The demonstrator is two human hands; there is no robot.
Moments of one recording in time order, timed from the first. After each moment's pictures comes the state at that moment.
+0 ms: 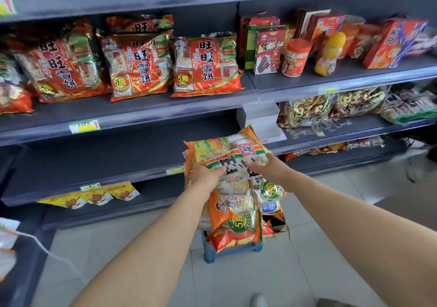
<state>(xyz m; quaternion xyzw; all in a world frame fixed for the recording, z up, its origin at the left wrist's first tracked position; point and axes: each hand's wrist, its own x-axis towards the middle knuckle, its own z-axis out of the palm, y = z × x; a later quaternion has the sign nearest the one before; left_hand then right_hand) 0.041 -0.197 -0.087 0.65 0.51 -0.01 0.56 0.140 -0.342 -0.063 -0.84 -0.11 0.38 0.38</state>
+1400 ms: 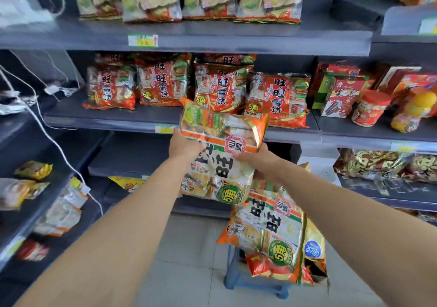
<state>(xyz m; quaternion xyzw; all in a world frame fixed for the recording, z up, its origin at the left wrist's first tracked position) -0.050 -0.058 0.037 0.63 0.55 0.26 0.49 0.090 -0.189 0.020 -0.73 -0.17 0.47 0.47</state>
